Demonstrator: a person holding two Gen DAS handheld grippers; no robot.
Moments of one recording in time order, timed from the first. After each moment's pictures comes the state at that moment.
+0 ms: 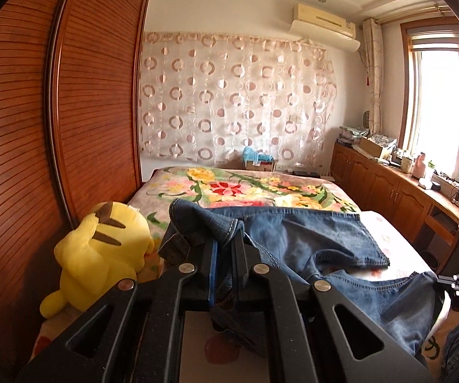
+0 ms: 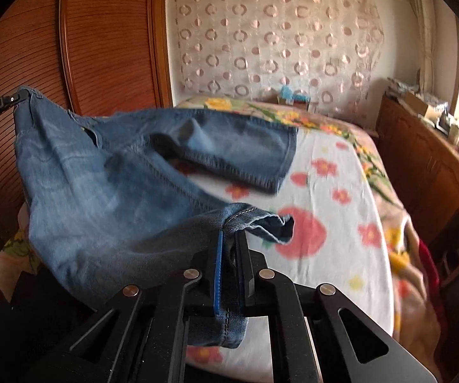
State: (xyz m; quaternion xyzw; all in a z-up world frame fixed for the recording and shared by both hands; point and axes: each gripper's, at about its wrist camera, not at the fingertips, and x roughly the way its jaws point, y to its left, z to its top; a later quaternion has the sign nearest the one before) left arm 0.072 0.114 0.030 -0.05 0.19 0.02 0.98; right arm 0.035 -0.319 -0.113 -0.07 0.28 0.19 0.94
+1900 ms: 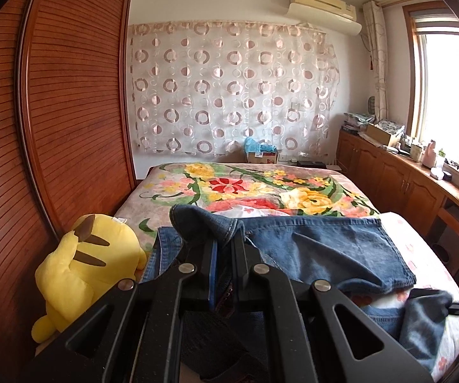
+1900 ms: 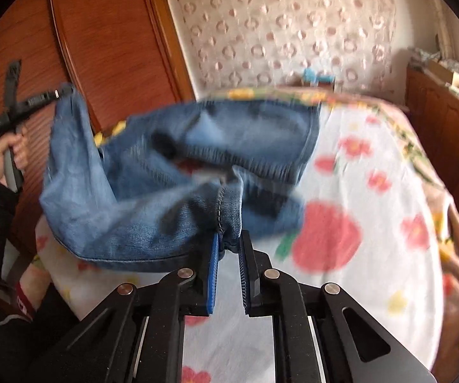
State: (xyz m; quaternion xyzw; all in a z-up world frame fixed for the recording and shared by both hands) left arm 0.182 0.111 0.016 -0.03 0.22 0.03 0.98; right arm 0.102 -0.355 -0.154 0.00 0.30 0.26 0.92
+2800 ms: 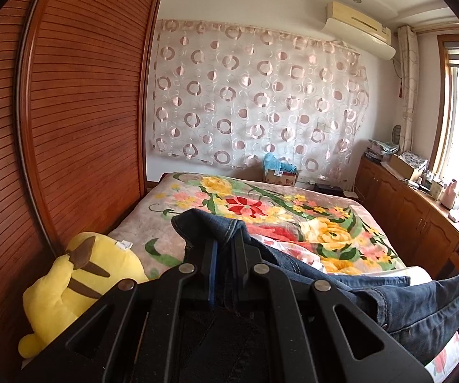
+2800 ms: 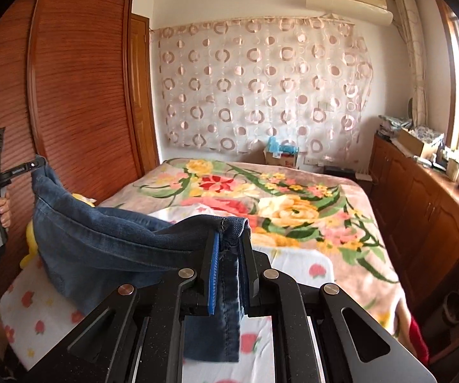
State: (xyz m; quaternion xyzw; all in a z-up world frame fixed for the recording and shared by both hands) left arm 0.287 0.165 0.031 -0.08 0.20 0.07 0.97; right arm 0.213 -0.316 -0.062 -0.05 0.19 0.17 0.97
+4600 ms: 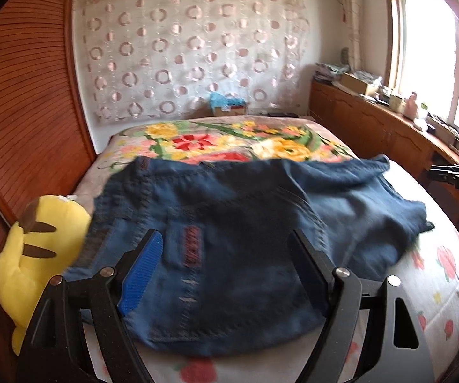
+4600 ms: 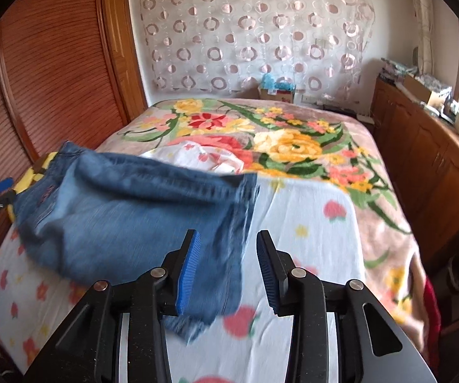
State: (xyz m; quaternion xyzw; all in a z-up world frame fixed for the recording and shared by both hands) left arm 0.258 0.057 -0.051 0.01 0.32 -0.05 0.95; right arm 0.230 -0.314 -0.059 -0.03 0.32 0.17 0.93
